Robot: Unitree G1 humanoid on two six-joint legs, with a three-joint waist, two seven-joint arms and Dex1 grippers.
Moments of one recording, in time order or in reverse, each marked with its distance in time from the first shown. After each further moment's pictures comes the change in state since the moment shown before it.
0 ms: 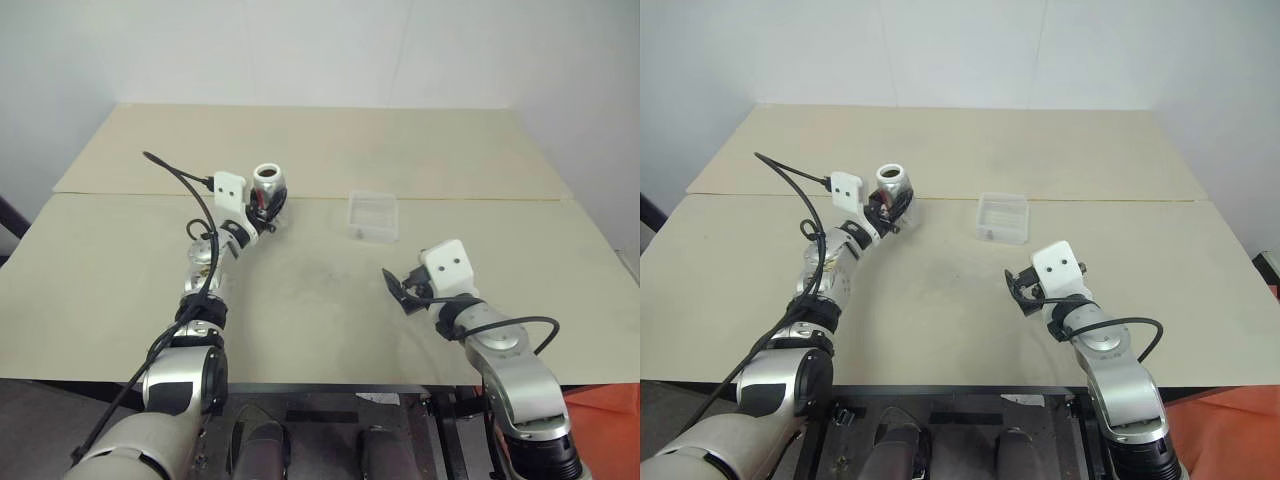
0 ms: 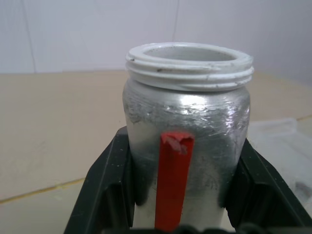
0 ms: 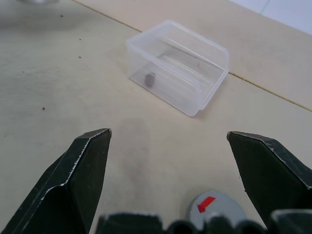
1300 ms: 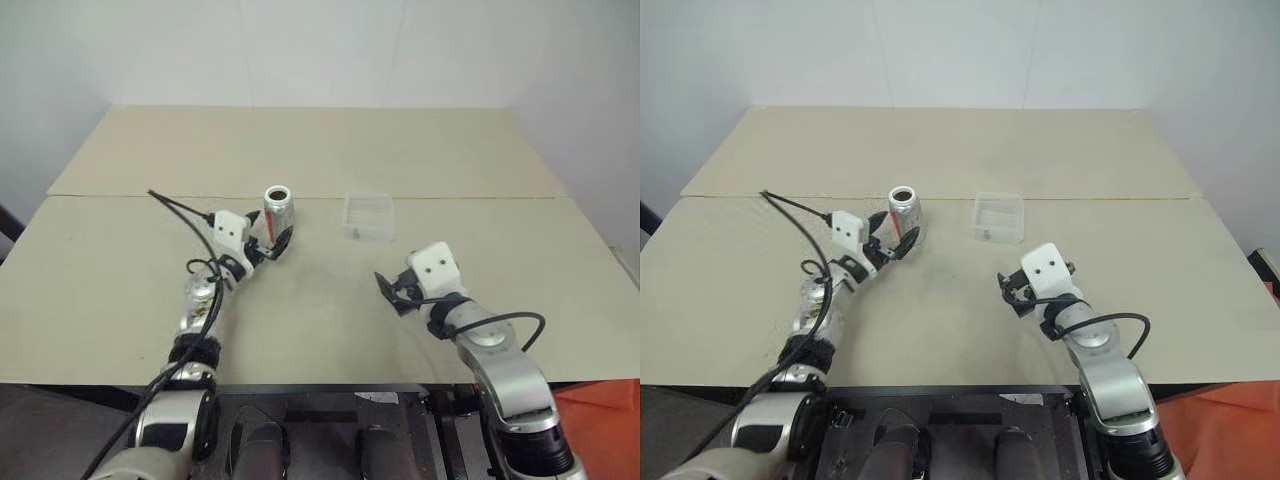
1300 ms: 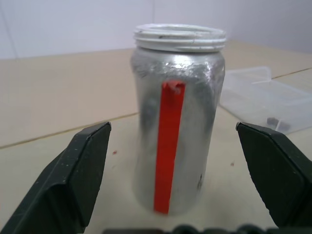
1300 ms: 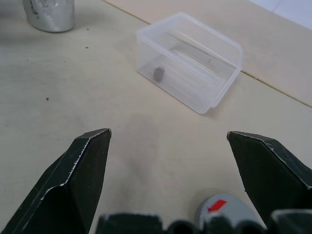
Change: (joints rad) left arm 0.335 0.039 -0.069 -0.368 -0.056 0.008 -0.035; right arm -0.030 -0.001 0.056 0.073 -0.033 -0.047 0.024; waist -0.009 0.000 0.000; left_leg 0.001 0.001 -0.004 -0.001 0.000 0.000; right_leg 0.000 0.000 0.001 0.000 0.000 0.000
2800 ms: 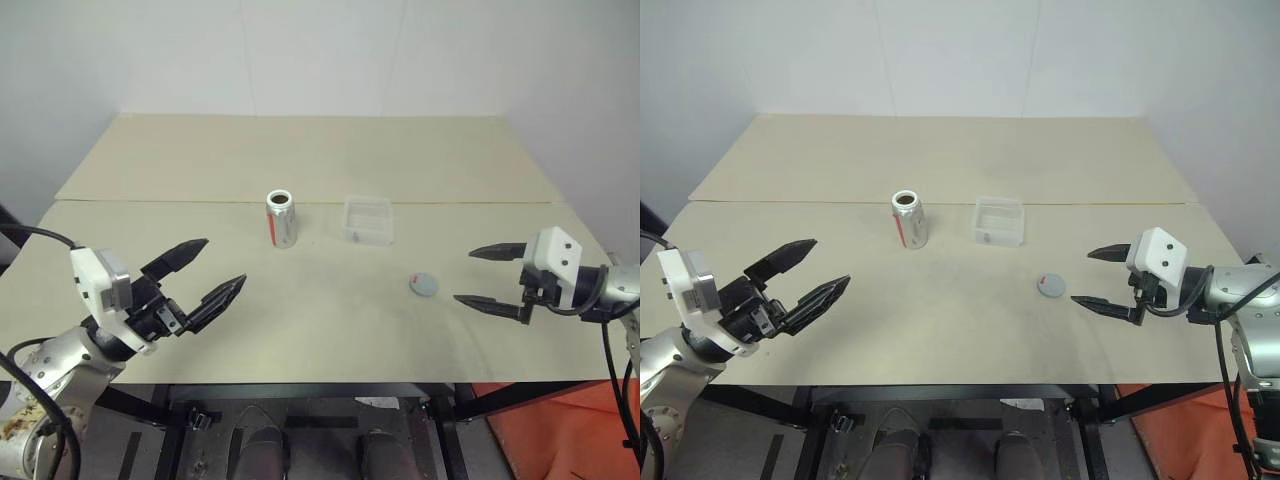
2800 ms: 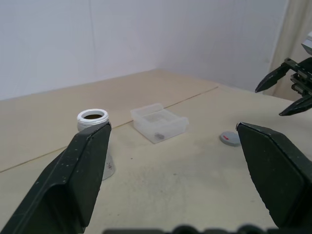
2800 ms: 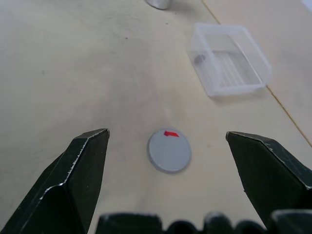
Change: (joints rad) left arm 0.713 0.382 0.276 -1.187 -0.636 0.570 -0.078; right arm -0.056 -0.578 -0.292 0.455 0.318 -0.557 0.917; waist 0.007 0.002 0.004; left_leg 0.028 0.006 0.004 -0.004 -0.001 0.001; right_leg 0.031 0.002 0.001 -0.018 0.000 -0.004
